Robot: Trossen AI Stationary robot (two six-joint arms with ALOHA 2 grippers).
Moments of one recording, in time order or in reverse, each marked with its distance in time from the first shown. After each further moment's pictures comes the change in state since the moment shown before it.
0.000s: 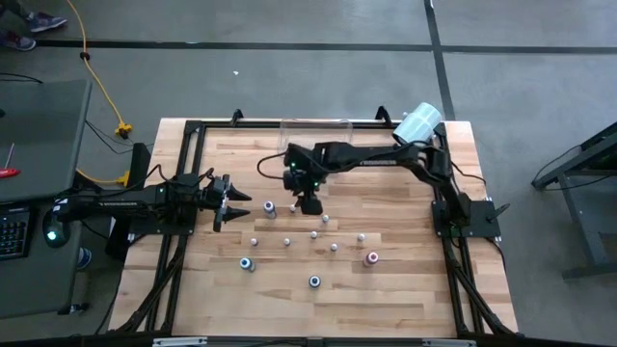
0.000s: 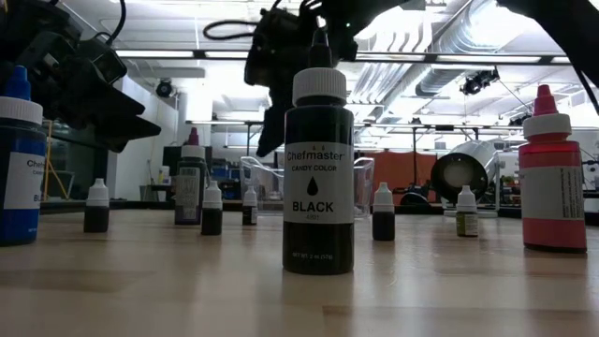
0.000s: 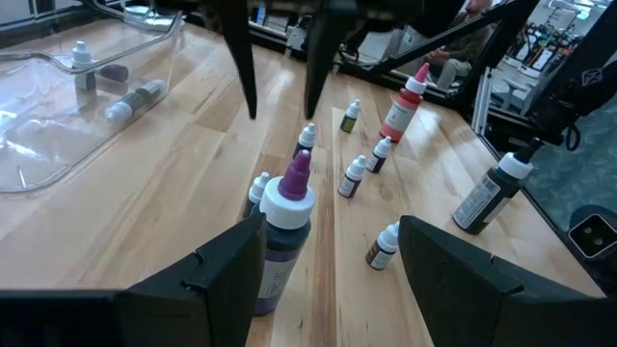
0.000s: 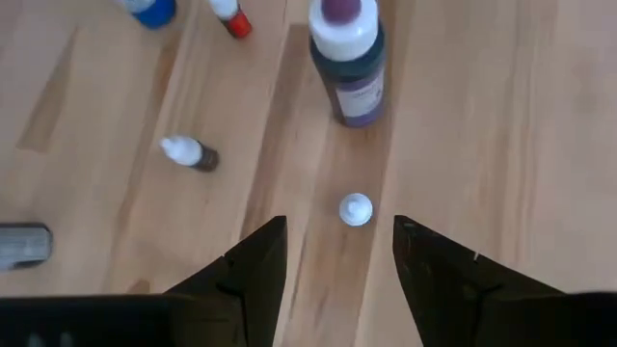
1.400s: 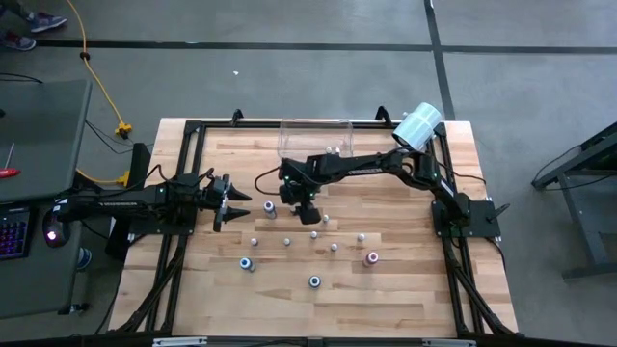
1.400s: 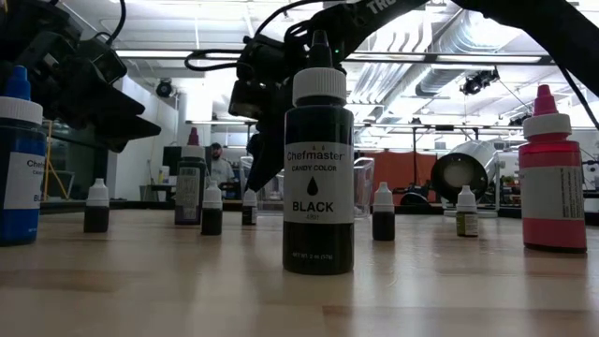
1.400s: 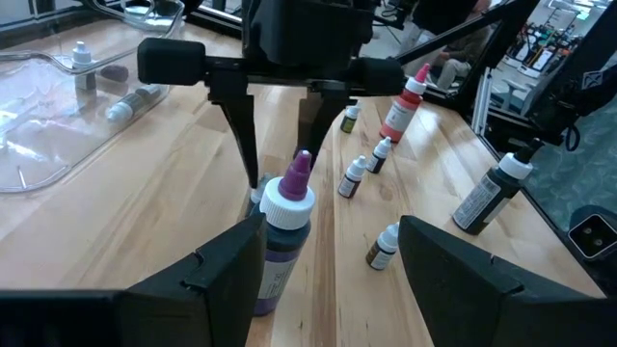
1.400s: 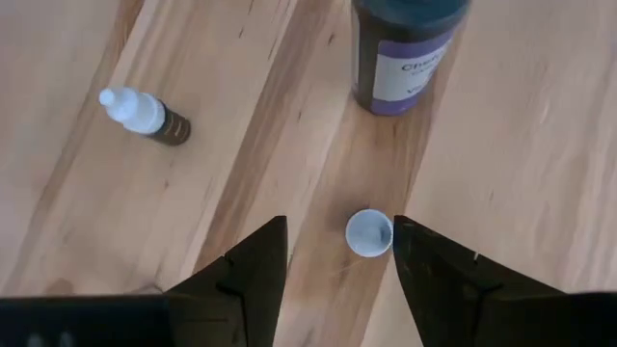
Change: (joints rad) left arm 0.000 0.000 0.000 0.000 0.000 0.000; right arm 0.025 0.111 -0.001 0.069 0.025 -0.139
